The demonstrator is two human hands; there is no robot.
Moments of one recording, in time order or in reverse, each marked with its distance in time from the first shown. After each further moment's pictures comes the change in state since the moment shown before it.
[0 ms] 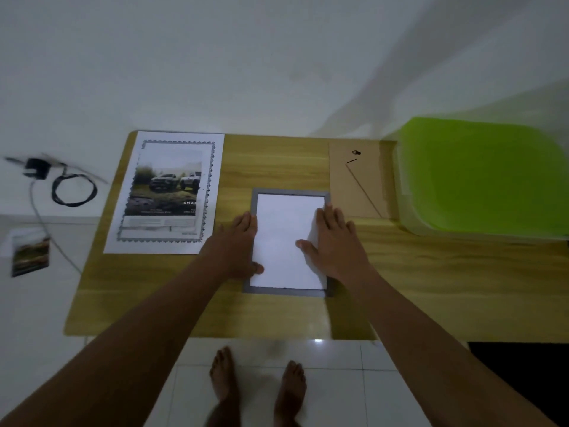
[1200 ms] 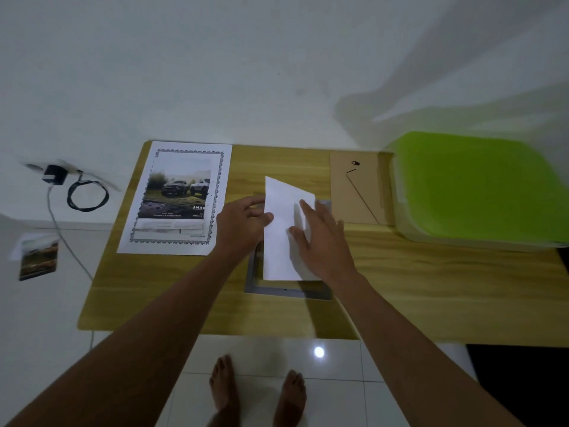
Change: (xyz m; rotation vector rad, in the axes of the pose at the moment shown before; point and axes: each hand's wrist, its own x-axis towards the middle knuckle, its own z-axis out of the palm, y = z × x) left_hand -0.015 0.022 -0.036 -1.192 0.552 -0.164; right_hand -0.025 -0.044 -0.038 0.390 0.187 -0.033
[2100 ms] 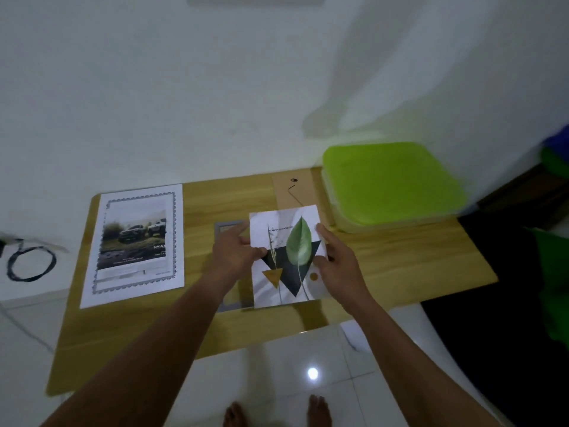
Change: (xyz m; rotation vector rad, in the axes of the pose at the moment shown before) left_hand -0.036 0.042 0.026 0.059 -0.285 -0.080; right_hand -0.103 0.021 -0.071 0.775 0.284 0.334
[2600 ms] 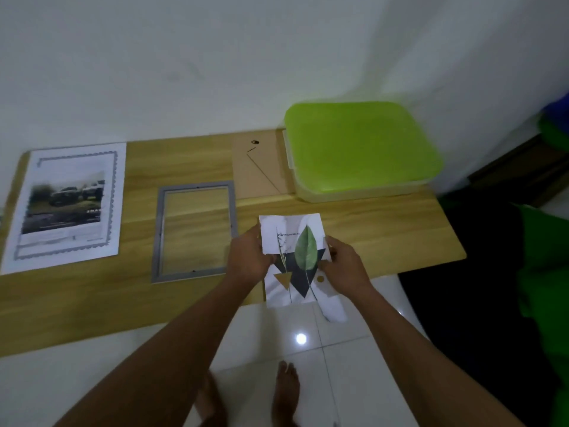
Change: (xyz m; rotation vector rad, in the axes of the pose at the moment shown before) left_hand -0.022 -0.025 0.163 0.280 -0.007 0.189; right_hand 0.020 0.115 -0.114 -0.395 -0.090 0.105
